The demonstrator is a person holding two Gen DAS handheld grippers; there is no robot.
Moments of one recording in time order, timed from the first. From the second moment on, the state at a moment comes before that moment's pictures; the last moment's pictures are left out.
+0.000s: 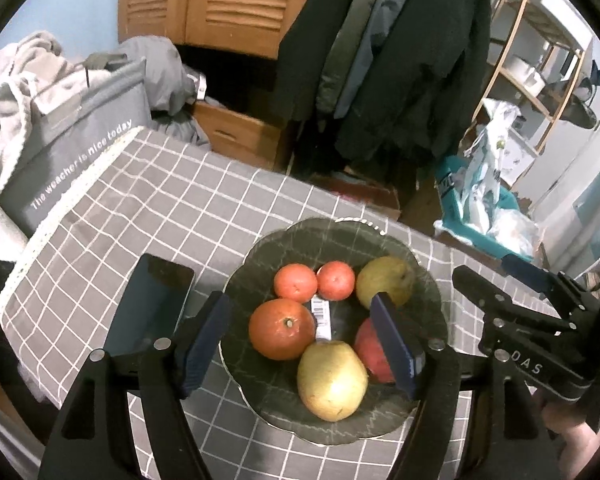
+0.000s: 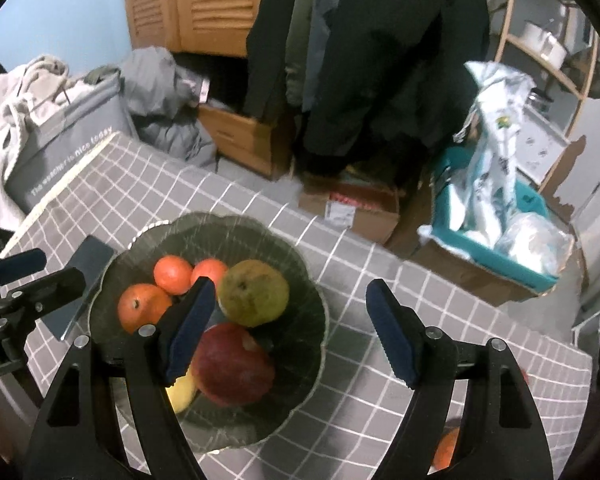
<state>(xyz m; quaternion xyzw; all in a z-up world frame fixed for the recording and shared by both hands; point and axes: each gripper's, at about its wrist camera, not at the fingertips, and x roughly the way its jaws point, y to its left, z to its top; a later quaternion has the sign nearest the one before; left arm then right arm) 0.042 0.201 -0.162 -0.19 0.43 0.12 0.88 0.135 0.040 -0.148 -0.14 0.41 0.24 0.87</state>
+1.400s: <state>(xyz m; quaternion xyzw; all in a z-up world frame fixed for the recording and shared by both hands) 0.010 0.074 -0.051 -0.08 0.35 0.03 0.93 0.059 -0.145 -0.026 -0.05 0.34 0.14 0.93</state>
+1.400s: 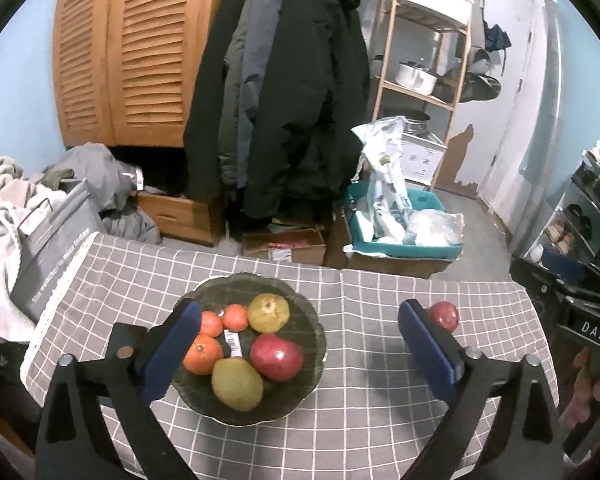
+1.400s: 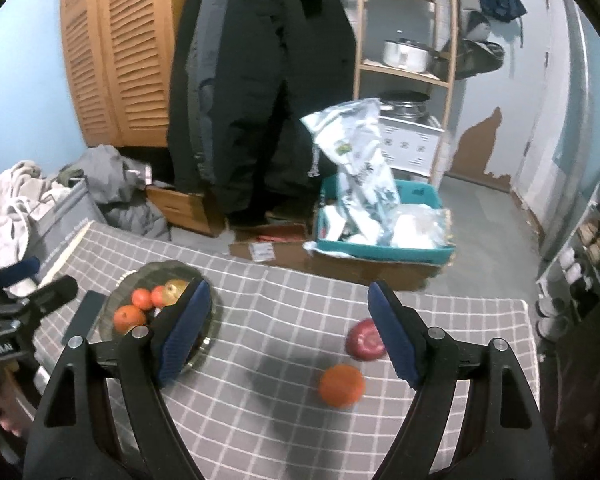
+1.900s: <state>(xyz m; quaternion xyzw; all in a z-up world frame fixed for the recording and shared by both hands) 0.027 0.015 -0.046 -0.05 0.36 -0.01 0.93 0.046 -0.231 -0.032 -0.03 0.35 0.07 0.93</state>
